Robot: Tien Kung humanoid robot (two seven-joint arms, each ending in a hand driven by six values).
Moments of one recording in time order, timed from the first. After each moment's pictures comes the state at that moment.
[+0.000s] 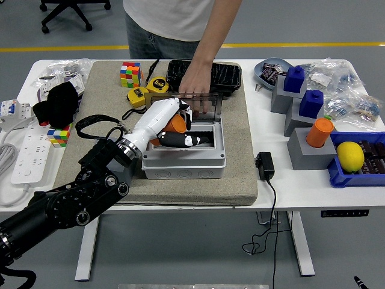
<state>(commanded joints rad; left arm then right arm) -0.63 0.14 -0.63 -0.98 1.62 0.41 -0.23 0.12 -0.09 1.55 0.18 -1.50 -0.09 -0.11</state>
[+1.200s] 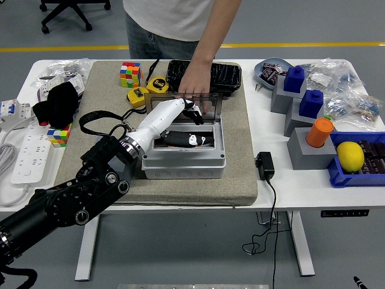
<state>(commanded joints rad) -0.63 0.14 -0.65 -1.03 1.64 0.32 -0.21 0.12 -0.08 1.55 0.18 -1.49 -0.09 -0.11</state>
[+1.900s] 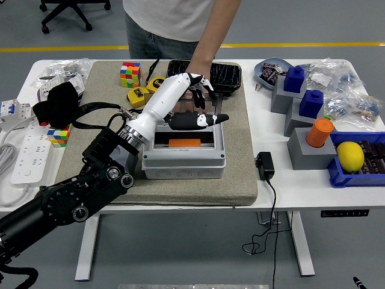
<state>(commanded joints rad) -0.65 0.14 -0.70 -1.15 1.61 0.44 -0.30 0.12 -0.08 1.55 0.18 -1.50 -0.08 -0.11</state>
